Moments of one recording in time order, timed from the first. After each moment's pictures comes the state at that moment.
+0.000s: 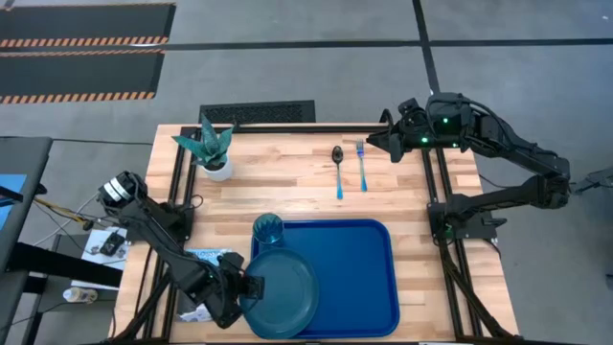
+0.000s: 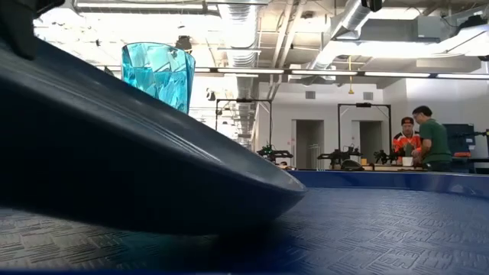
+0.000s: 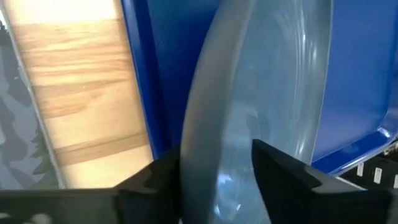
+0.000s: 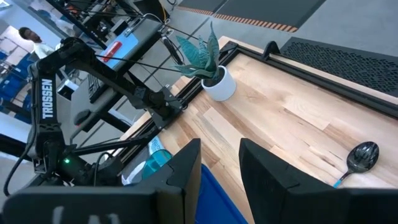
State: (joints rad) left arm -0.80 1.64 1.14 -0.74 -0.40 -2.24; right arm -0.31 1.06 1.41 -0.73 -0.06 0.62
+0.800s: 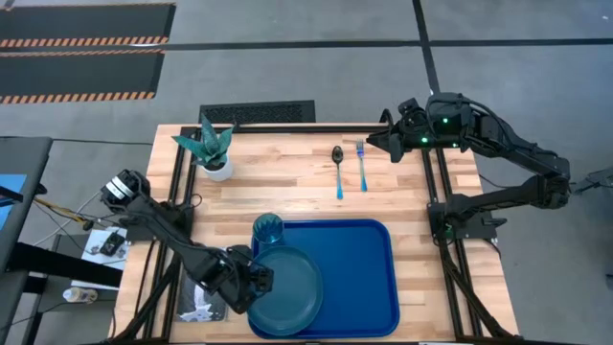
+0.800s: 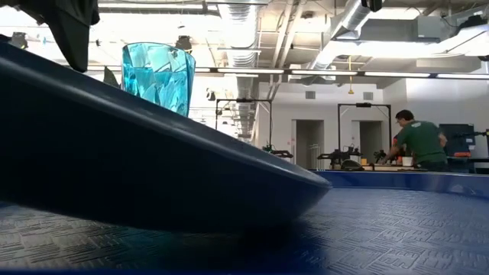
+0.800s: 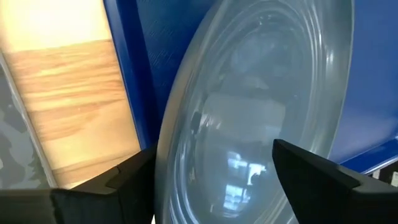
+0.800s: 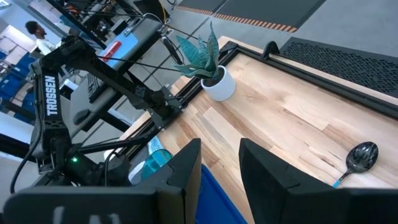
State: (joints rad) left arm -0.69 1.64 1.14 -0.73 -0.28 -2.12; right arm -0.31 1.06 1.41 -0.73 -0.05 0.62
